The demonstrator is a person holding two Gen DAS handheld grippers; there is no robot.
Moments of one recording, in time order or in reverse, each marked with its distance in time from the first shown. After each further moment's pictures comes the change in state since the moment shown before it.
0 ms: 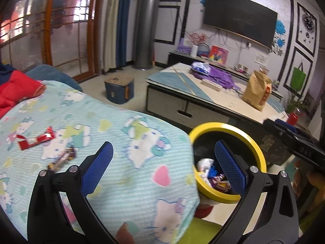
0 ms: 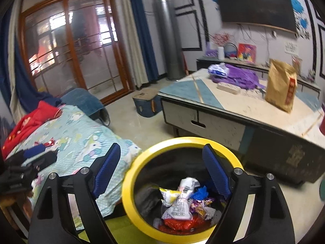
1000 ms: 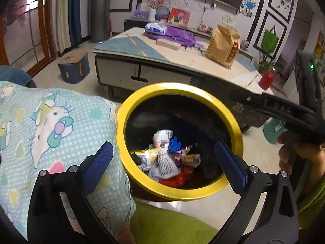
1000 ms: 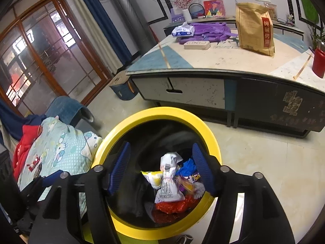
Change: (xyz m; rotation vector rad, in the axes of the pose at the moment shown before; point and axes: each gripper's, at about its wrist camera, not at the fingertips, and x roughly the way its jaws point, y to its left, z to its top) left arm 0.084 -0.101 -0.027 0.151 0.252 -0.254; right arm 0.035 -0.111 -0.029 0.325 0.179 -0.074
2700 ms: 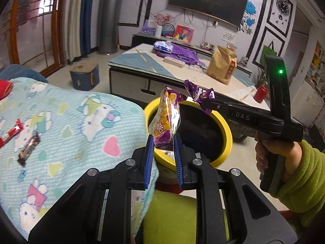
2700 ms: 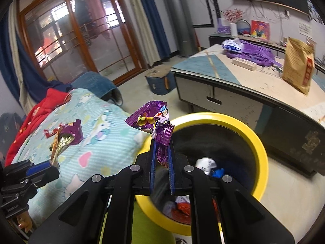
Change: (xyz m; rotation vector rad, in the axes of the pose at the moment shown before) left arm -0.088 0.027 -0.028 -0.026 -0.094 0.003; right arm -0.010 0.097 -0.022 -0.262 0.008 0.127
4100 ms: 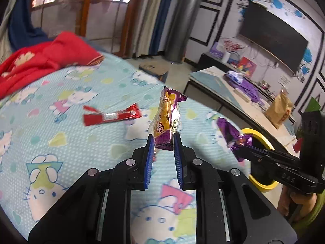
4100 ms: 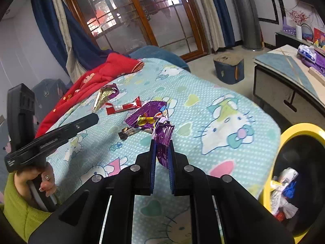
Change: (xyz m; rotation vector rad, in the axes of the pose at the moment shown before) left arm -0.107 0.176 -0.022 -0.333 -0.127 0.302; right arm 0.055 0.191 -0.002 -0.218 0.124 0.361
